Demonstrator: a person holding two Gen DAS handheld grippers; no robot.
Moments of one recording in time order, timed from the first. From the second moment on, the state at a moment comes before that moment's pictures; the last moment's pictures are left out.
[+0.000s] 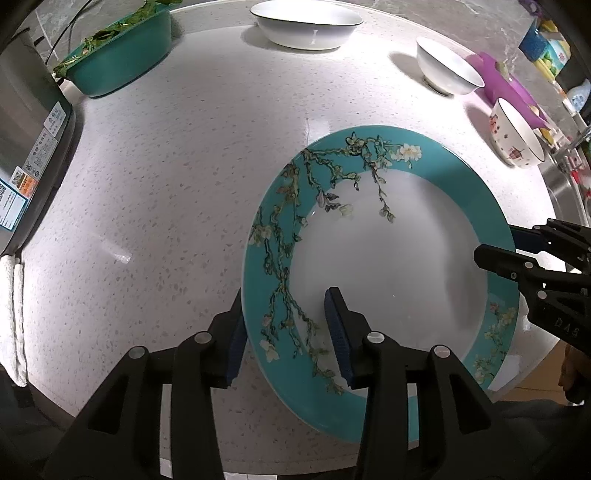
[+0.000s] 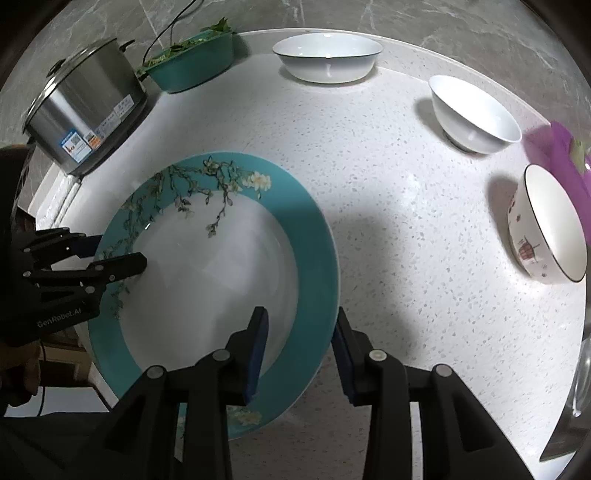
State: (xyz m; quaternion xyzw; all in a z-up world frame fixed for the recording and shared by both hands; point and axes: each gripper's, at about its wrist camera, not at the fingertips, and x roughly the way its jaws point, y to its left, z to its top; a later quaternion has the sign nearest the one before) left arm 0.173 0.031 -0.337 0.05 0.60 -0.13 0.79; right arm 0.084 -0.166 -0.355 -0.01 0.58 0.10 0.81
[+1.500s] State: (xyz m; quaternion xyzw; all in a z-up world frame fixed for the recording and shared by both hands) left arm 0.555 0.006 -0.323 0.02 0.57 -0.10 0.81; right arm 0.400 -0.251 -0.333 0.18 0.60 0.04 0.78
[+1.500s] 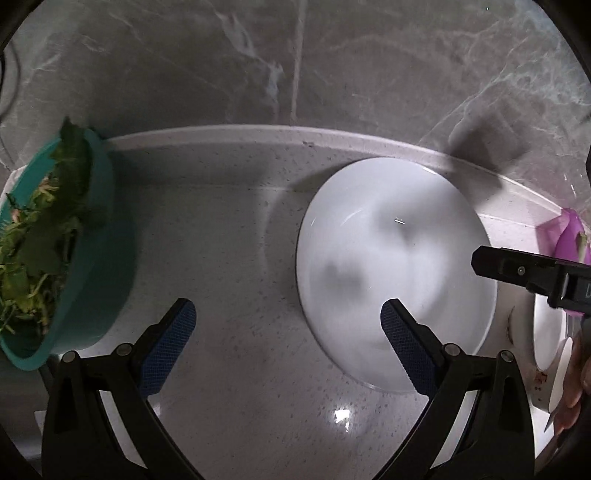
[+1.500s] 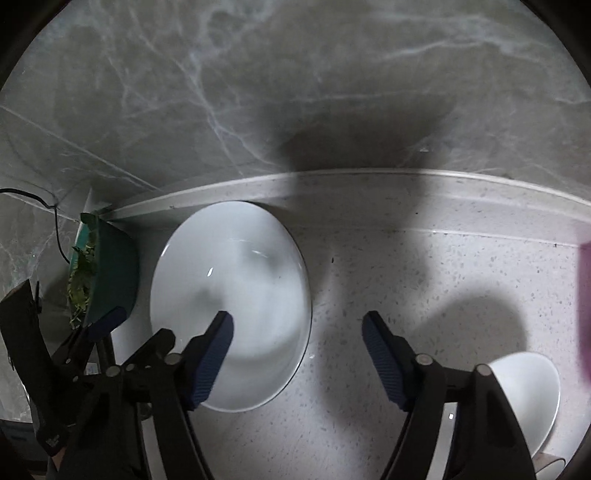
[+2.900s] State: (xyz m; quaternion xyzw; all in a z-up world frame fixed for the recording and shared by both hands) left arm 0.490 0.052 -0.342 0.00 0.58 -0.11 0.81; right arm 0.325 -0.136 -0.335 0.10 0.62 0.11 0.77
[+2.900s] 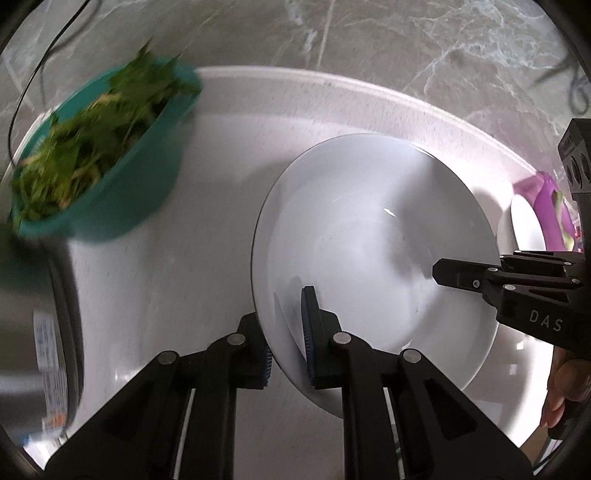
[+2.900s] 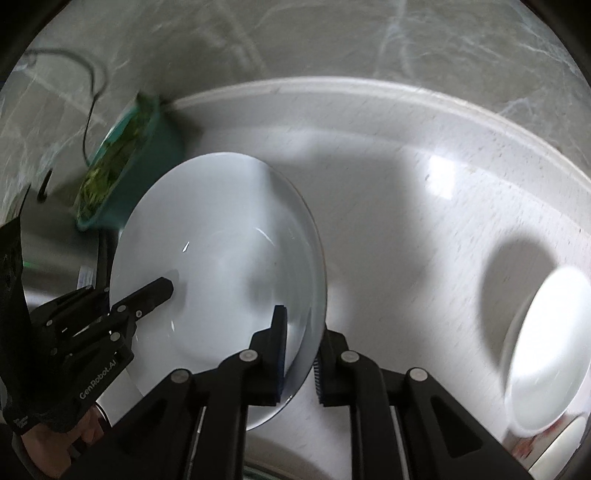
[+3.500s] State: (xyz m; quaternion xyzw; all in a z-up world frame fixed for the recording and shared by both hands) left arm 0.463 0.054 -0.402 0.01 0.59 -0.11 0.80; right arm 0.293 -0.111 -0.366 0.10 0.64 0.10 0.76
